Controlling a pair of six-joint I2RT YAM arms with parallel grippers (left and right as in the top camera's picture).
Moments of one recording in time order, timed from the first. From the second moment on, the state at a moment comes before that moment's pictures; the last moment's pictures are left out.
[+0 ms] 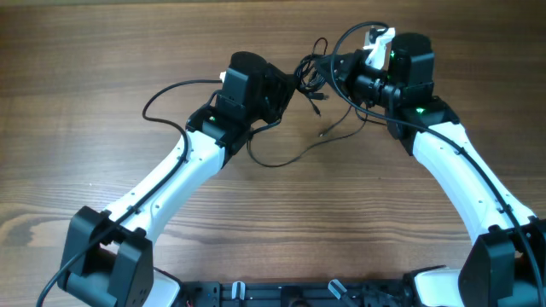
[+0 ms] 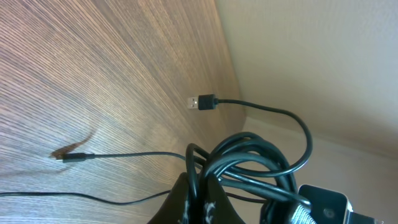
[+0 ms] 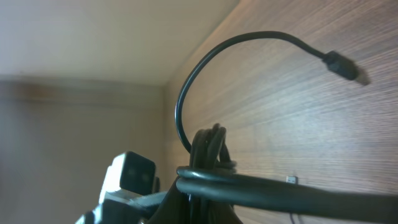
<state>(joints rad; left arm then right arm) -0.50 1.62 1.14 -0.06 0.20 -1.47 0.21 1.55 1.10 -0.02 -0.62 1.03</state>
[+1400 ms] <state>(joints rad) -0.39 1.47 1.14 -0.26 0.56 0.14 0.08 1.56 1.10 -0.30 -1.04 -0.28</state>
